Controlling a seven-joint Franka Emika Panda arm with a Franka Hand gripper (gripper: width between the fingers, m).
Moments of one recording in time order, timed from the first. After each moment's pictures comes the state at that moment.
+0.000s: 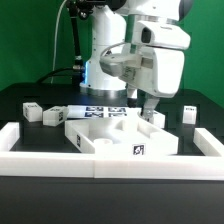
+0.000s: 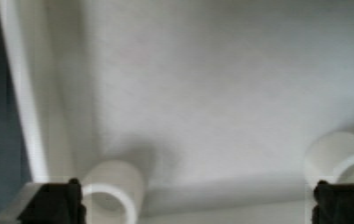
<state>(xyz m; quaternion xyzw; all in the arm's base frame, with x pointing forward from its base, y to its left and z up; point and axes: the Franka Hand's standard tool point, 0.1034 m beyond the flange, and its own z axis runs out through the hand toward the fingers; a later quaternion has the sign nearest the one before) 0.501 0.019 0.061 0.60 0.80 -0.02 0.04</state>
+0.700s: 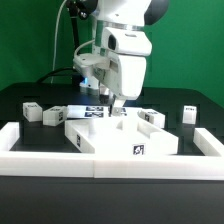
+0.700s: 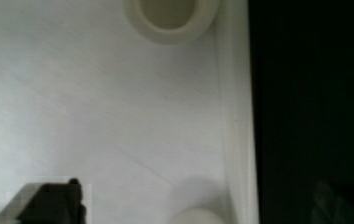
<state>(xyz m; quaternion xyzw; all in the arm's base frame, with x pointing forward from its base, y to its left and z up) 0.466 -0.025 0.051 0.60 0.80 -0.05 0.02</state>
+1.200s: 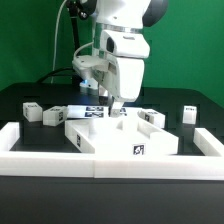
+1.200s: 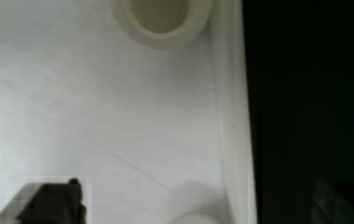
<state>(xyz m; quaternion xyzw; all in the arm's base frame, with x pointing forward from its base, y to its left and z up) 0.466 -0.026 0.049 0.61 0.79 -0.05 0.02</state>
